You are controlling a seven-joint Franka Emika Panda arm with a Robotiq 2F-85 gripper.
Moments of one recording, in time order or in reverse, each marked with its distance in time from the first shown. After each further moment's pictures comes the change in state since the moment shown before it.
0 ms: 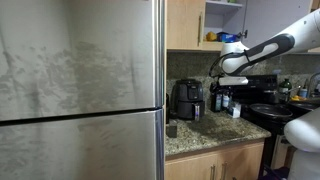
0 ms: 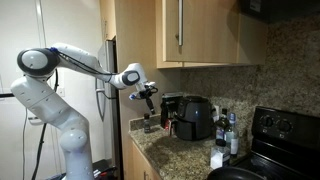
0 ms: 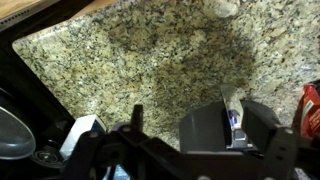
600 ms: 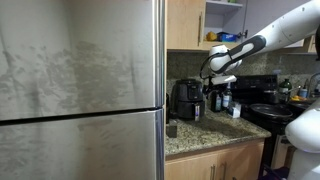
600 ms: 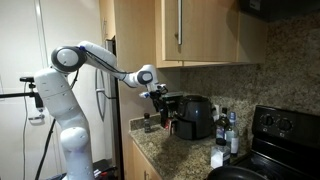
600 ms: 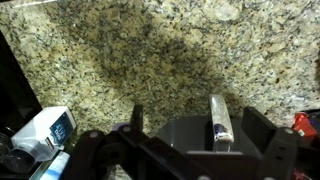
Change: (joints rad) arm 0.051 0.306 -0.054 0.247 -0.042 -0.085 -0.156
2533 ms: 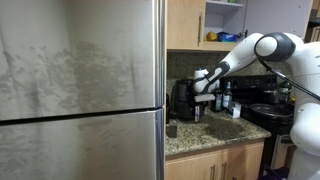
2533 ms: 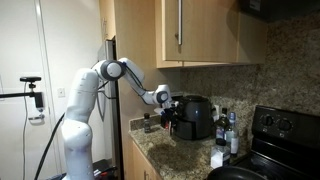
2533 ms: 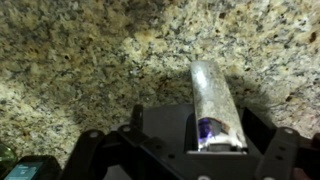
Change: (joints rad) arm 0.160 0.554 -0.156 0.277 -0.083 0.276 0.106
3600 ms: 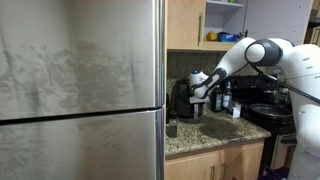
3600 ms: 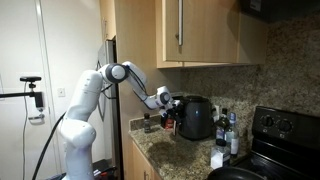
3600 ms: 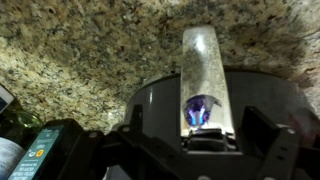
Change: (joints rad) arm 0.167 0.093 -0.186 0.088 -0.225 0.129 0.344
